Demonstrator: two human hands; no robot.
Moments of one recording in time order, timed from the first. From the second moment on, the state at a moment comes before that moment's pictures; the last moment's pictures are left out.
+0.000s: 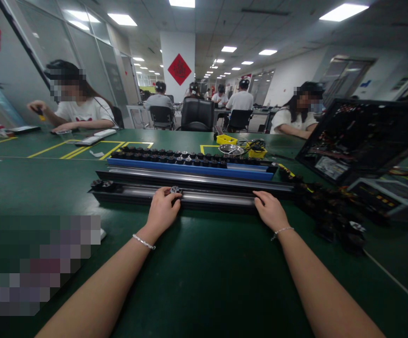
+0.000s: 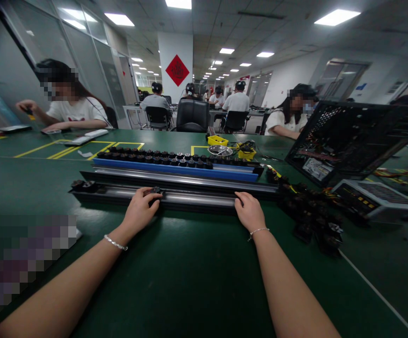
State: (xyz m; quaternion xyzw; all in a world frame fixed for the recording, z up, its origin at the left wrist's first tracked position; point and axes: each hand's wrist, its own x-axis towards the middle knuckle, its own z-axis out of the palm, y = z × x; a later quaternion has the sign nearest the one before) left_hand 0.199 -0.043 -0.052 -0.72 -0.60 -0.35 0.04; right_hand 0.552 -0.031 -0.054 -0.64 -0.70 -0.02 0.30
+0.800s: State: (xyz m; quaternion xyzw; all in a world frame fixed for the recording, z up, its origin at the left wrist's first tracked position) left_hand 0.195 -0.046 -0.039 -0.65 -0.69 -0.32 0.00; right_hand 0.551 -0.031 -0.055 -0.64 -0.70 -0.02 0.32
